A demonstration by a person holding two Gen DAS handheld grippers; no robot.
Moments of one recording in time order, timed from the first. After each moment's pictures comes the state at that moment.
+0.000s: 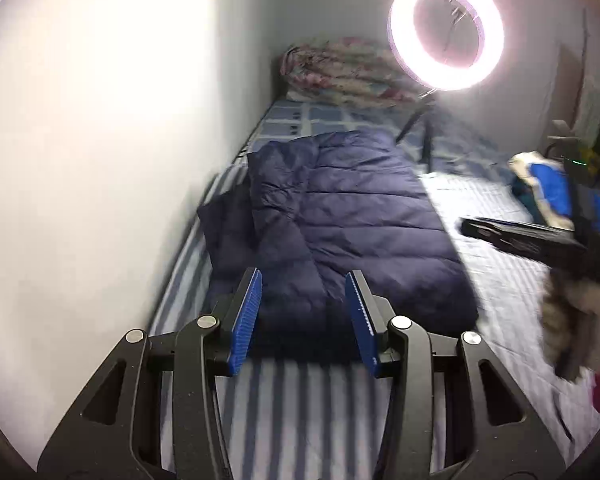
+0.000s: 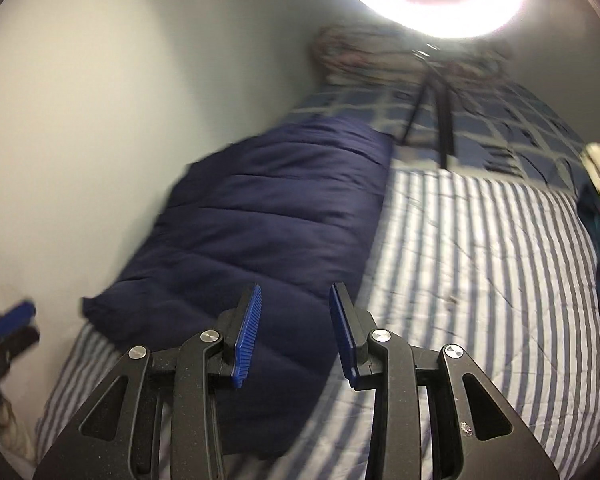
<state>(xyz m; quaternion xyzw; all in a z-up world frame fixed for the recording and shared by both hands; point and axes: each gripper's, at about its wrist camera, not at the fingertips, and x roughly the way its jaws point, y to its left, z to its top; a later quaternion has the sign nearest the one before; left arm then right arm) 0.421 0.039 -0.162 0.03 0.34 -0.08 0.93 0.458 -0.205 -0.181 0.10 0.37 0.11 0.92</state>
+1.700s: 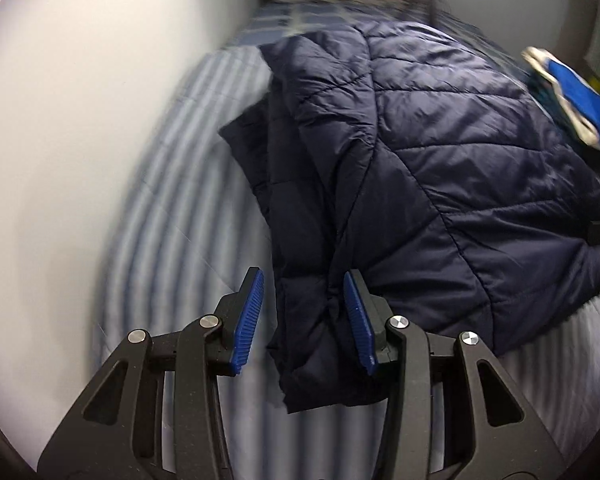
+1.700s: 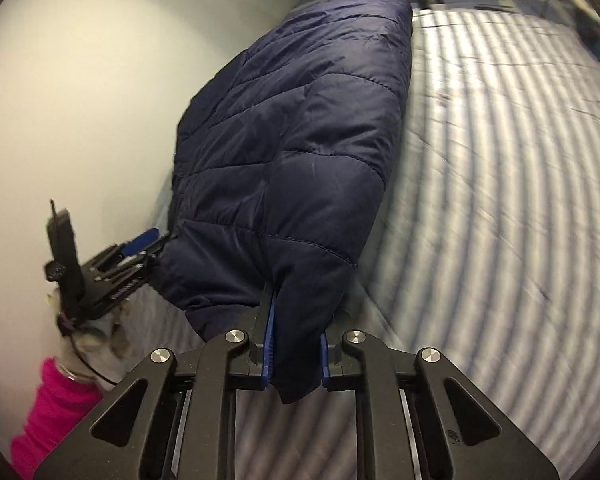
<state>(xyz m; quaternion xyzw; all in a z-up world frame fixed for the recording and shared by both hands) 0.389 0.023 -0.233 0.08 0.49 -0.10 0.86 0.347 -0.247 -0.205 0.22 0.52 0.20 0.80</state>
